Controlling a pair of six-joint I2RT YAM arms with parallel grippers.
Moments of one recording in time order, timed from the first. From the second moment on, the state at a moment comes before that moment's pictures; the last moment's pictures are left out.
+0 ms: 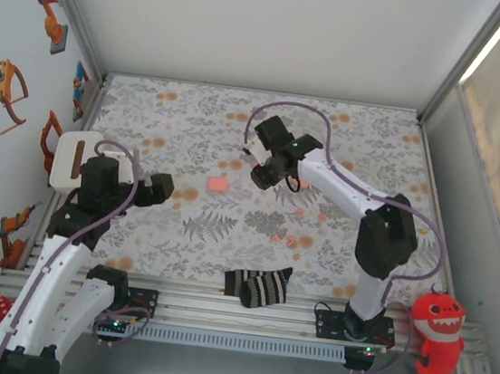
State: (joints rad) left arm -0.21 0.72 0.73 -0.63 0.17 -0.39; right arm 0.71 1.80 1.53 -0.82 0.04 -0.23
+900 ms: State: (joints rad) left arm -0.29 0.96 0.83 -0.35 0.86 -0.50; right arm 0.92 1.48 1.35 -0.59 -0.03 -0.62
